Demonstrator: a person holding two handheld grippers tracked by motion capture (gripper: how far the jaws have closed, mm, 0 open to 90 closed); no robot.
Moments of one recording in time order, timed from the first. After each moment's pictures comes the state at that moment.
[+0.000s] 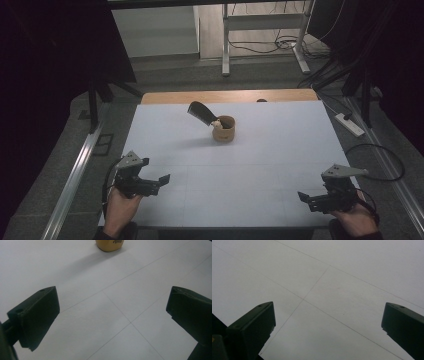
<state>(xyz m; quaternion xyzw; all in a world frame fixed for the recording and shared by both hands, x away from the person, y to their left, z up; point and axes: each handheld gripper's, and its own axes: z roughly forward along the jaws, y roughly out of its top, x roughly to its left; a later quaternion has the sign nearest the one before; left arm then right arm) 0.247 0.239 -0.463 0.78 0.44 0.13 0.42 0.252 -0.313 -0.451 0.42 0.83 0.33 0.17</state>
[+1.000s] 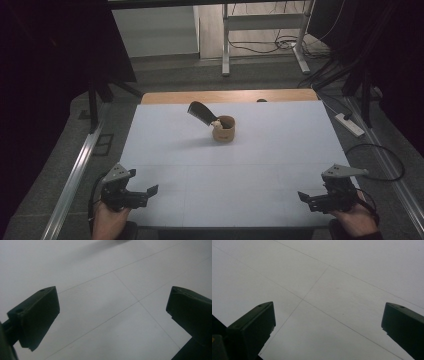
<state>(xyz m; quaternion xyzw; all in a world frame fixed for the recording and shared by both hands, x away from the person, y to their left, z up) 0.214 0.261 -0.473 0.77 0.47 0.15 0.40 0.252 -0.313 -0.451 0.42 0.83 0.32 0.17</state>
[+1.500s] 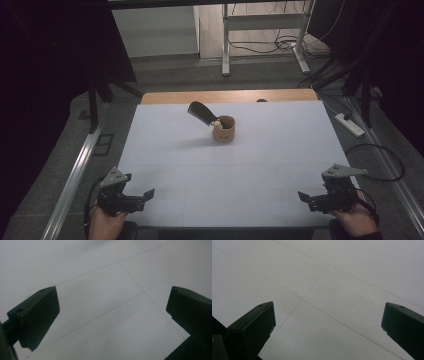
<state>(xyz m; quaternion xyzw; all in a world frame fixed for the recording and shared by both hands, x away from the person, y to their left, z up) 0.205 0.267 -0.478 0.77 0.49 0.15 0.38 0.252 -0.313 -0.451 0.43 0.83 0.32 0.17</state>
